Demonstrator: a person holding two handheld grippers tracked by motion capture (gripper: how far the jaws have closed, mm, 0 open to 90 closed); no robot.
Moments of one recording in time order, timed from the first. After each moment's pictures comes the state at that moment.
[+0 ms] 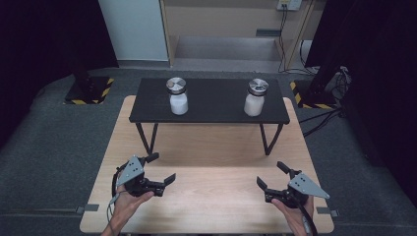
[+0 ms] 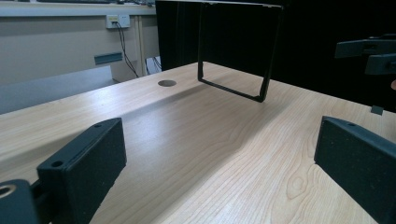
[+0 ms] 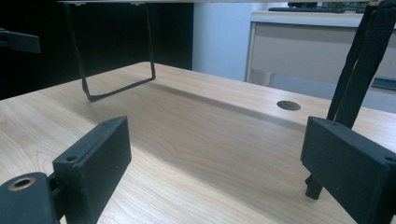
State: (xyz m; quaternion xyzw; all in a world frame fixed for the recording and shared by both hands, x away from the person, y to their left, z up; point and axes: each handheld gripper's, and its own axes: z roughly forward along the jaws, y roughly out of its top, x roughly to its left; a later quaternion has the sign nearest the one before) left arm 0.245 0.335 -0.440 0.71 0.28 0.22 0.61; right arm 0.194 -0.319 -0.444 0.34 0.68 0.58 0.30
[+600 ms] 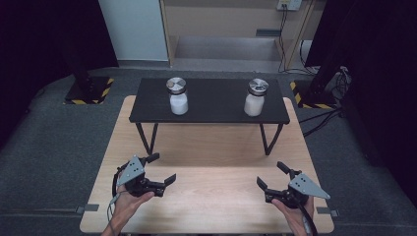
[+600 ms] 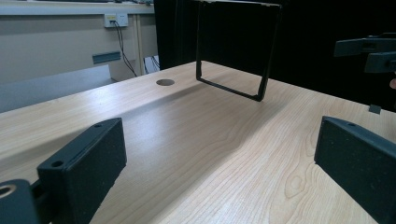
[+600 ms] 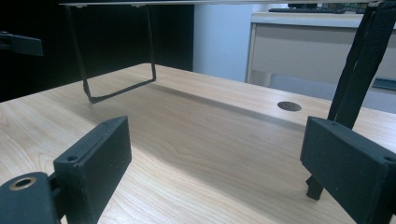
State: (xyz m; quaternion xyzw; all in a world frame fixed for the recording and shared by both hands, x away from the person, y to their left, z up) left arm 0.247 0.335 -0.439 0.71 0.28 0.21 0.61; right arm 0.193 -0.320 -0.444 0.34 0.68 0.58 0.30
